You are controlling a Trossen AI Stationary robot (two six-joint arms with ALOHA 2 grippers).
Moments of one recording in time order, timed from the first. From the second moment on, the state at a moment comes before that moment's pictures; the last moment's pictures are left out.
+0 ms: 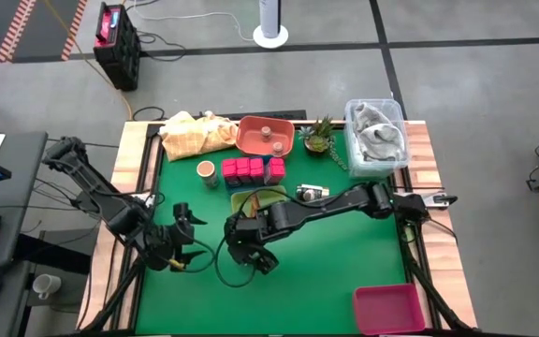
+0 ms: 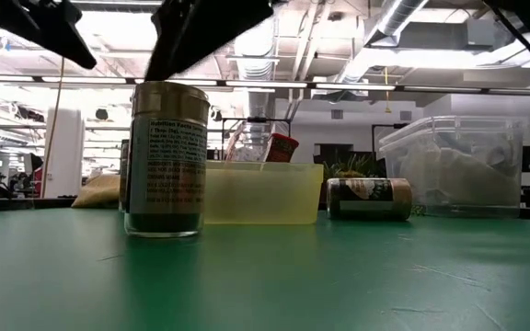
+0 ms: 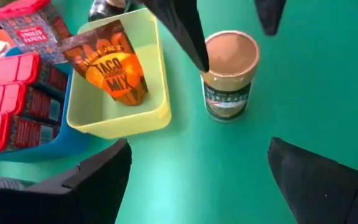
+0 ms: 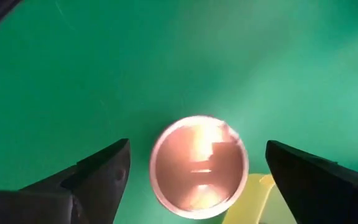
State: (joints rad) left arm -0.75 1.04 0.83 -0.68 -0.66 -0.51; right arm 0.23 2.31 2.25 -0.95 -0.06 -0.43
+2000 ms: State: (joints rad) left arm -0.75 0.99 0.83 -0.54 -0.86 -0.39; right arm 0.66 2.15 2.32 -1.57 0.06 0.70
